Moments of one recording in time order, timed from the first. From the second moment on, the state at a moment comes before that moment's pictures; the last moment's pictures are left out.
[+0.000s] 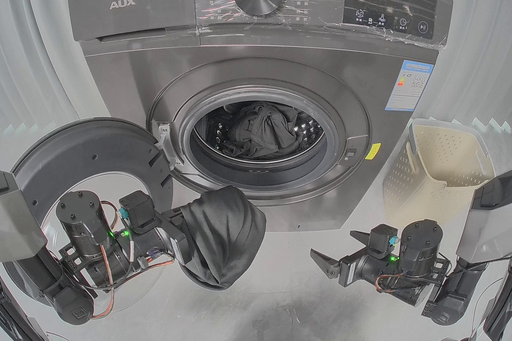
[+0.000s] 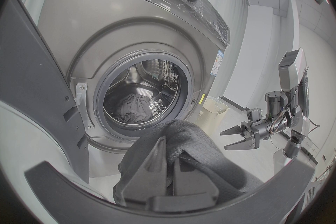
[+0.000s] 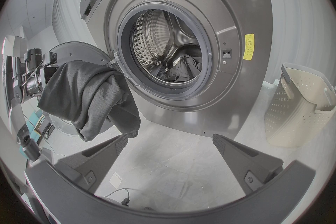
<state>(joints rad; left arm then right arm) -0.51 1.84 -0.22 -1.55 -0.19 -0.06 0.70 2.05 -0.18 -1.54 -0.17 0.21</state>
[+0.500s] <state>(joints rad) -0.54 1.85 -0.21 -1.55 -0.19 -0.06 0.71 2.05 -0.18 -1.54 -0.17 0.21</state>
